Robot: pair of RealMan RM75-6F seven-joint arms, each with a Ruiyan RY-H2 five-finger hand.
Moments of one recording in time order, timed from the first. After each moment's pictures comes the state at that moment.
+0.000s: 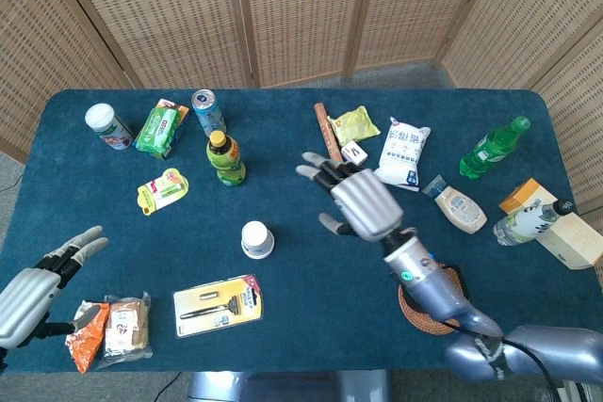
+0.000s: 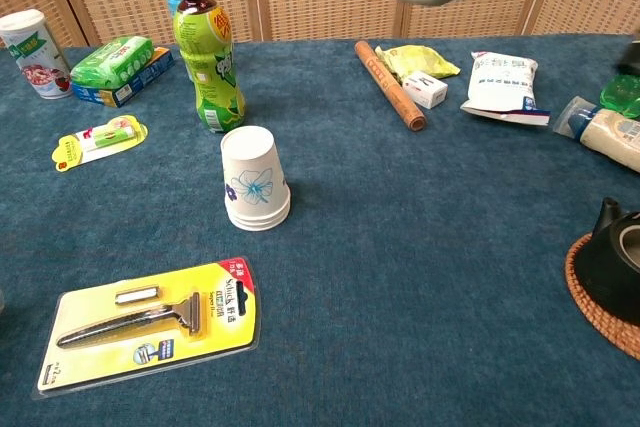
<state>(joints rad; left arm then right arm) -0.17 -0.68 0.13 -2.03 1.76 1.32 -0.28 0.88 -1.27 0.12 -1.83 -1.28 1.27 -0.18</state>
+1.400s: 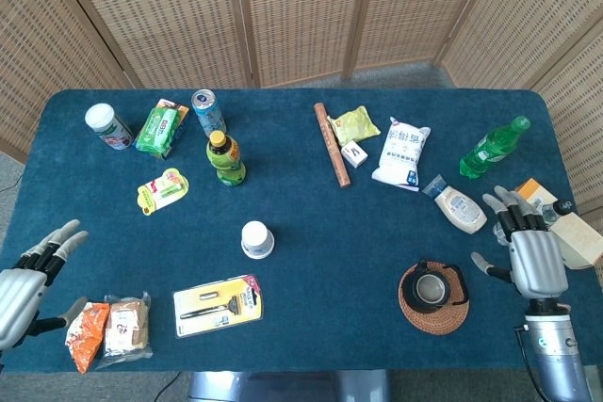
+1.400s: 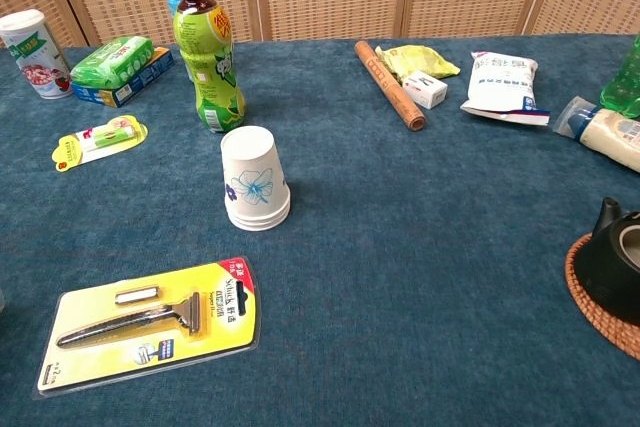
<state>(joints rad) -0.10 -0.75 0.10 -2.06 1.66 1.40 -0.05 0.27 -1.20 0.03 -1.65 -1.40 1.57 -0.04</state>
